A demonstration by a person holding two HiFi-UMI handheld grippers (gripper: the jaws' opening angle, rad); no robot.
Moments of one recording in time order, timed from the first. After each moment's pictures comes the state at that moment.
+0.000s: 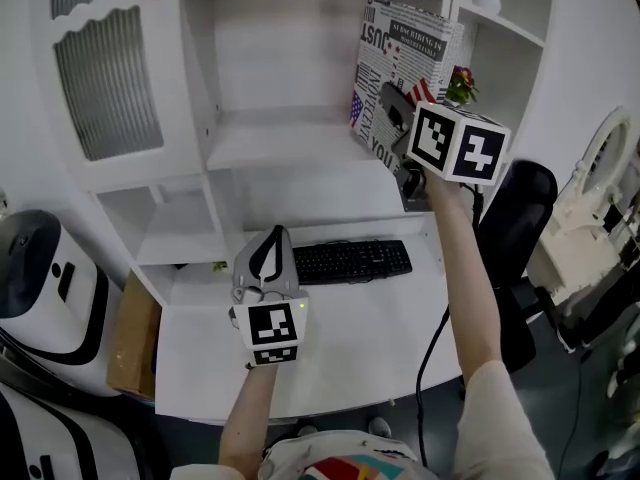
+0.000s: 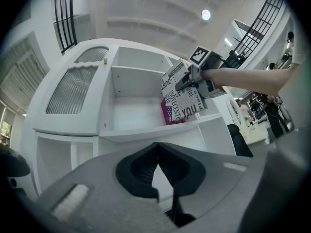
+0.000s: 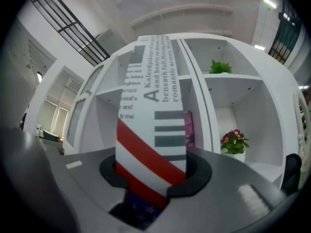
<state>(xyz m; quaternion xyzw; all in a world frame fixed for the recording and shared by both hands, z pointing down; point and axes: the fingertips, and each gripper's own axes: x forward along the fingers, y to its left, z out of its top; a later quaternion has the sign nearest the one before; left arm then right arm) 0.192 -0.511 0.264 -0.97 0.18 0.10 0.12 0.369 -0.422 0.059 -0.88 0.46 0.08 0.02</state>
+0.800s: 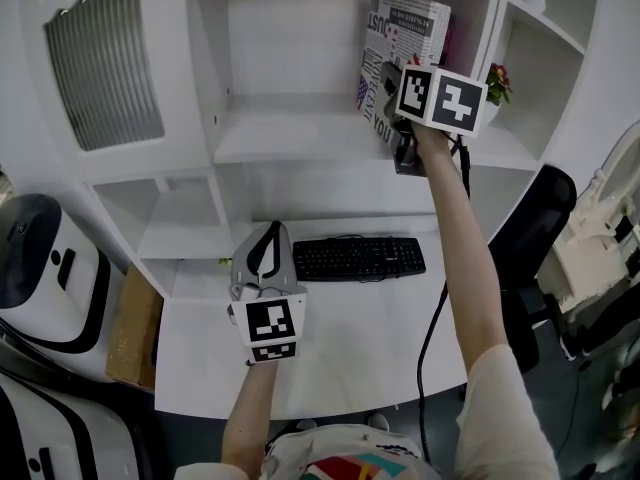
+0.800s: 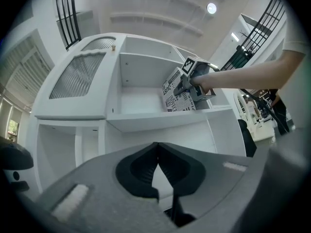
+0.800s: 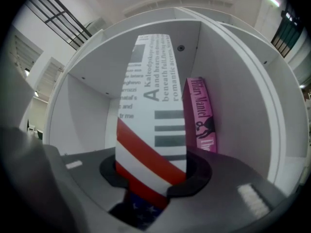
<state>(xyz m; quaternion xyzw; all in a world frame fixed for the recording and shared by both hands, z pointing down) 0.209 -0.558 0.291 -0.97 0.21 0.07 0.09 0.451 -0.504 0.080 -0.90 0.43 0.03 0.01</state>
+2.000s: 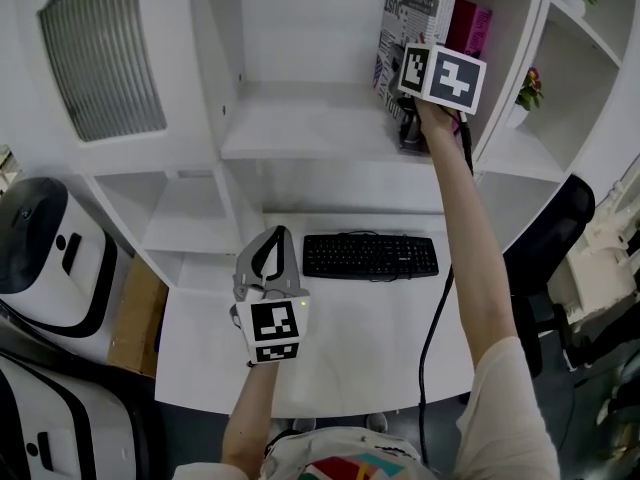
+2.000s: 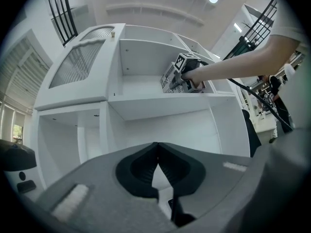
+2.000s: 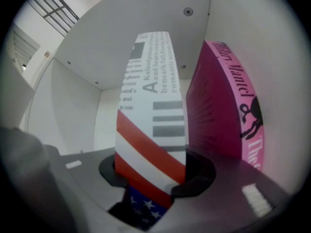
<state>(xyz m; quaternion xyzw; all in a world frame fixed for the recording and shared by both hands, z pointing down) 0.219 -0.580 0.327 -0.97 0.23 0.02 0.09 0.497 -0.555 0.083 -0.91 0.42 0.03 0.00</state>
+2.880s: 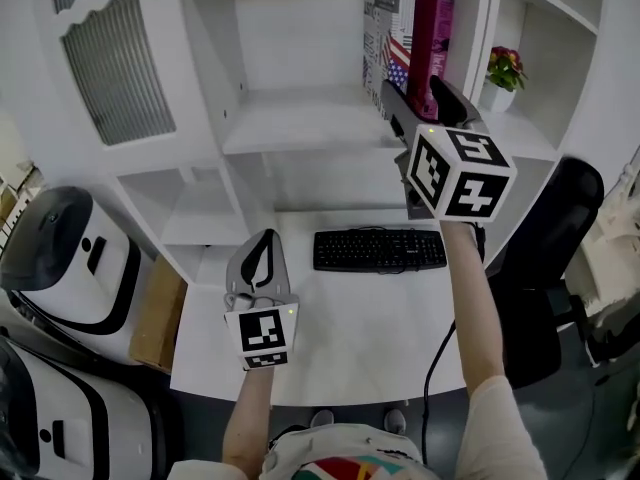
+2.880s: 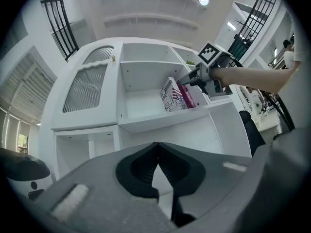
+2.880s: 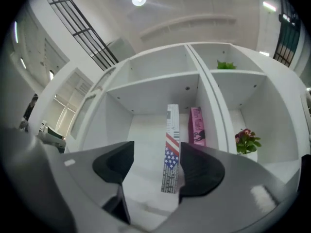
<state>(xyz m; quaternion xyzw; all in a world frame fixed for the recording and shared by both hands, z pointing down) 0.170 -0.546 0.297 -0.96 0.25 0.06 0.13 0.366 -0.449 0.091 -0.86 0.49 0.16 0.02</state>
